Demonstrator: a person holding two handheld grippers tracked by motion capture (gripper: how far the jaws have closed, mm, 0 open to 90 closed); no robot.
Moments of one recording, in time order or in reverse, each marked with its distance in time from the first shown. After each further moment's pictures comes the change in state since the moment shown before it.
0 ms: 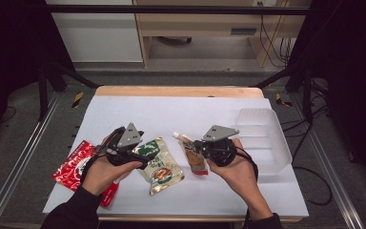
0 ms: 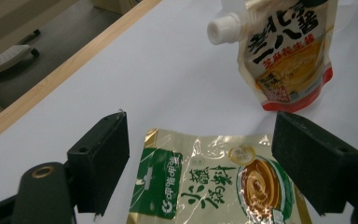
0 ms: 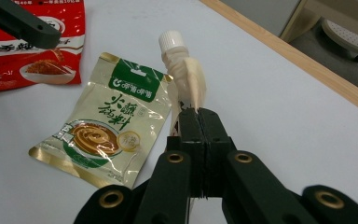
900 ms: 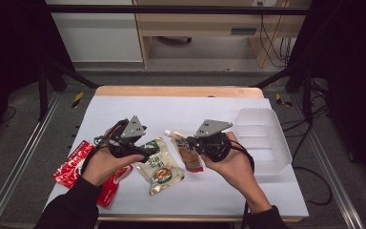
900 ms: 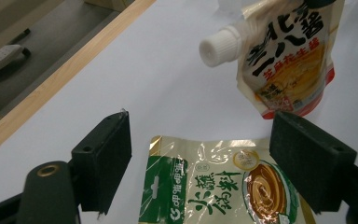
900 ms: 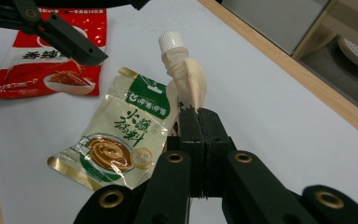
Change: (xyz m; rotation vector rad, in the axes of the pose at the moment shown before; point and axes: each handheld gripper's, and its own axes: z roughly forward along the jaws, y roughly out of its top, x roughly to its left) left arm 0.011 0.016 0.002 0.037 -0.038 0.032; right arm 0.005 0.026 0.000 -0.012 0.058 -0.070
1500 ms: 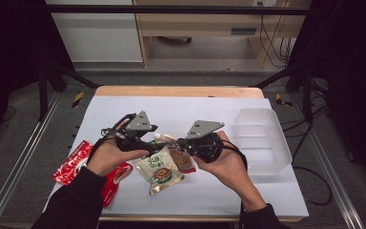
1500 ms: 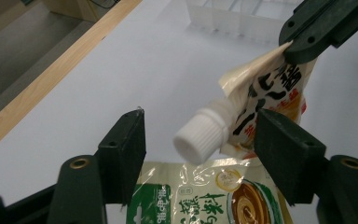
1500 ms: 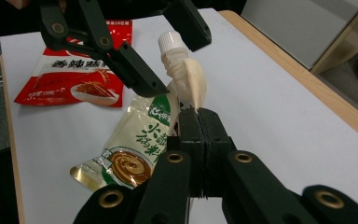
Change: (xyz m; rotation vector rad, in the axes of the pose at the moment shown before) left arm 0.005 0.019 0.014 -0.020 -0.128 0.045; right arm 0.013 0.013 0.007 -0.030 0.069 -0.041
